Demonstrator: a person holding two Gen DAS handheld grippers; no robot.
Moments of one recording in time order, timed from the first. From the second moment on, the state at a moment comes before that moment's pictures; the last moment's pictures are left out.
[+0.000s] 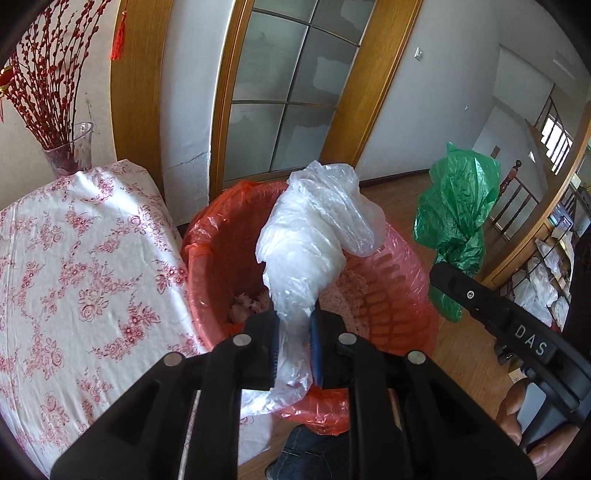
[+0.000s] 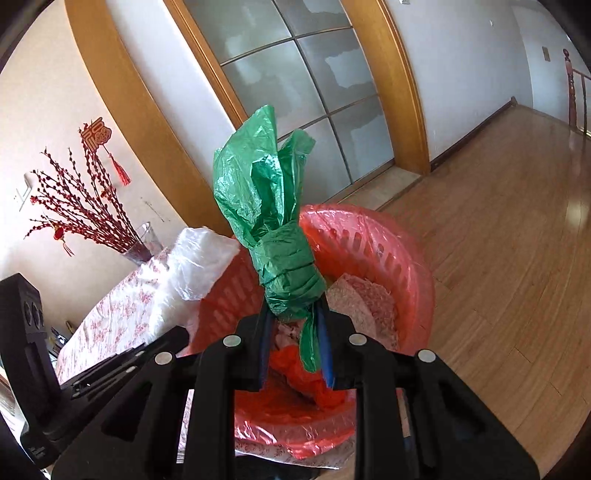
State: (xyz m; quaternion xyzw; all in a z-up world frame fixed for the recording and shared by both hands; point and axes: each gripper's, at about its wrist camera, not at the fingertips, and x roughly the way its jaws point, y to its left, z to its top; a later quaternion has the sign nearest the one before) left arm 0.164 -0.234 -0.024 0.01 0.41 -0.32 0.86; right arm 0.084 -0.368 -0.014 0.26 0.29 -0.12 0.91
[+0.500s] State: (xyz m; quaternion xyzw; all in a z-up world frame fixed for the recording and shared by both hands) left arm 0.144 -0.175 -0.025 0.00 0.36 -0.26 0.90; right arm 0.060 -0.340 -0.010 0.20 0.27 -0.15 0.93
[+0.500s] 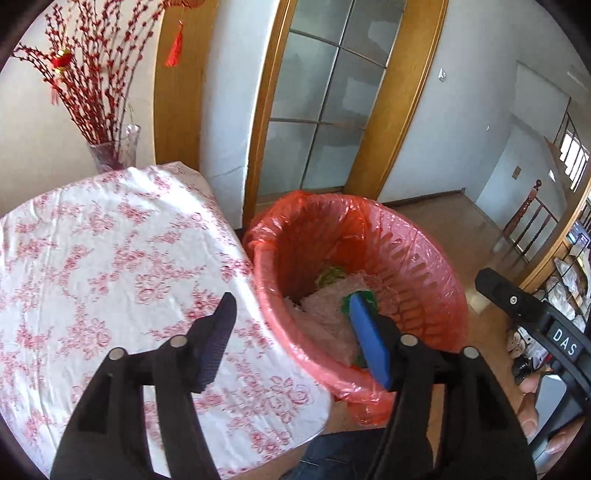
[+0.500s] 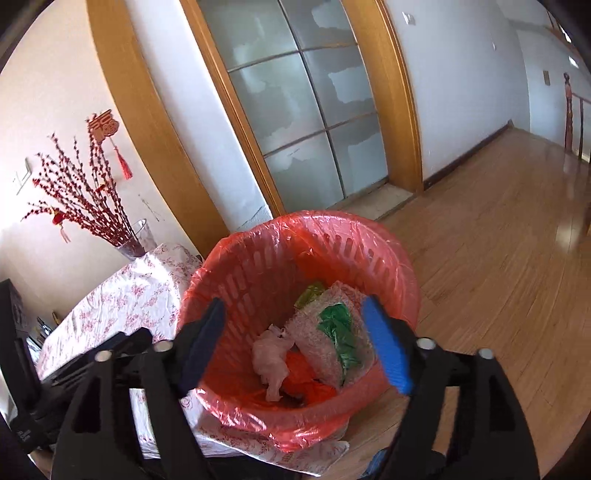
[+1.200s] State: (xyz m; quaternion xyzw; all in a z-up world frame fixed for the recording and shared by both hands) left arm 0.033 -0.044 0.017 0.05 0.21 -0.09 0.97; right arm 0.005 -0.227 0.011 0.08 0.21 -0.16 0.96
